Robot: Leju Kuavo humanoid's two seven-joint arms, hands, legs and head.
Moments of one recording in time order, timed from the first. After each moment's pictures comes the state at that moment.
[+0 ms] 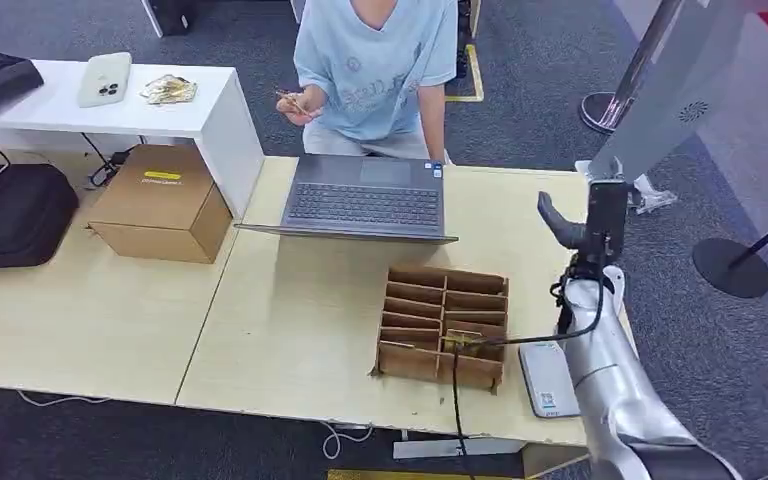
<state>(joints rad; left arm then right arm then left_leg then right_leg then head) -0.13 -0.04 -1.53 -0.15 1.55 0.14 -0.06 -0.61 -0.08 -0.05 -0.76 0.19 -0.35 -0.43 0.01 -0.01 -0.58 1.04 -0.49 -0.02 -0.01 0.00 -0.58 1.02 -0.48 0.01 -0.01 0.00</state>
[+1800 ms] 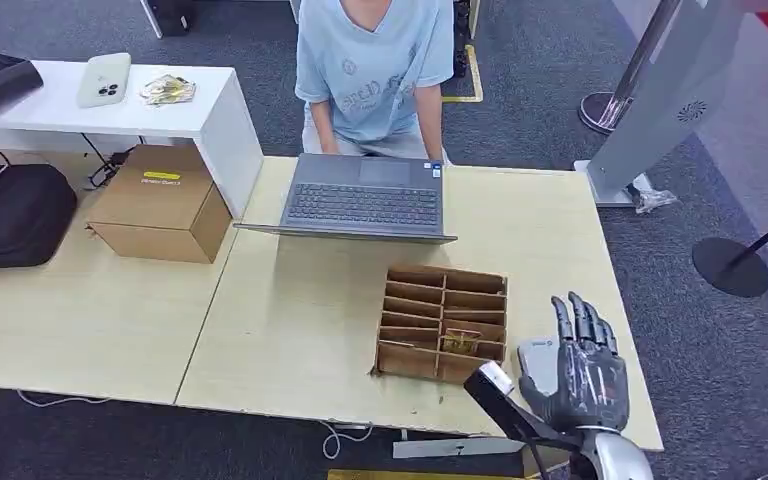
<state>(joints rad) -0.12 -0.04 -1.53 -0.15 1.55 0.12 -0.05 0.27 -0.05 0.16 -1.89 1.43 -0.02 0.25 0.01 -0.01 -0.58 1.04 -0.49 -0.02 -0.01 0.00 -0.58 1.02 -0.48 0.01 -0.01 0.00</state>
